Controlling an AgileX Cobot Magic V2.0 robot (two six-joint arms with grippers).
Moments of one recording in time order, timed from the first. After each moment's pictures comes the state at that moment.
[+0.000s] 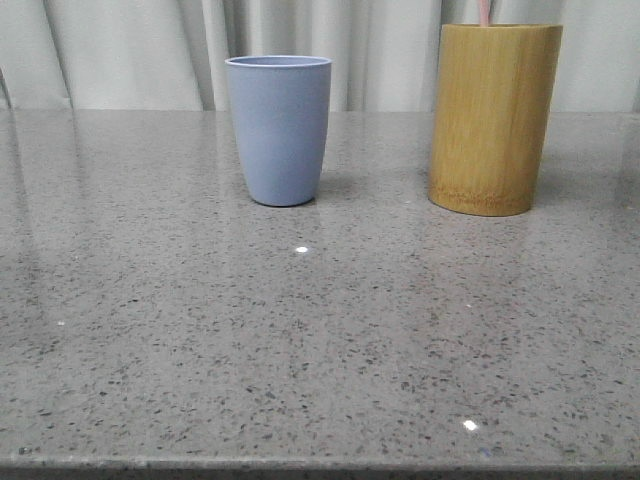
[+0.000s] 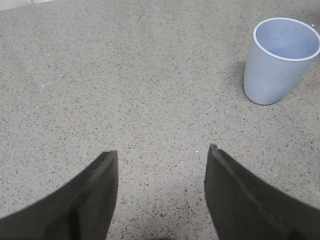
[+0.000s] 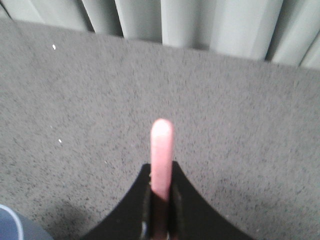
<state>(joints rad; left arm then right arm) -0.43 0.79 -0.95 0.18 0.84 -0.23 0.30 1.58 -1.55 0.14 0.56 0.02</state>
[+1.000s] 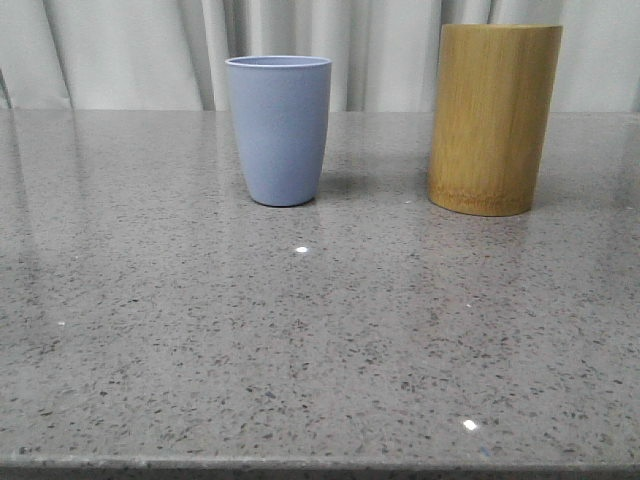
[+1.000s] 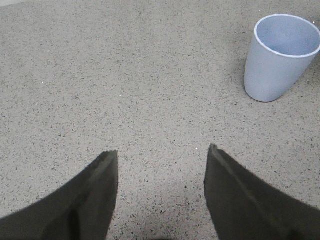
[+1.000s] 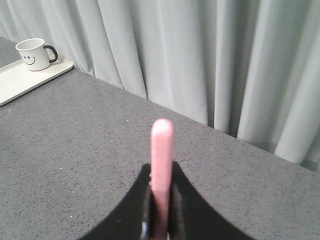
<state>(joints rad) -0.43 0.79 -0.95 0.18 0.85 -0.23 0.57 1.60 -1.86 0.20 0.58 -0.06</state>
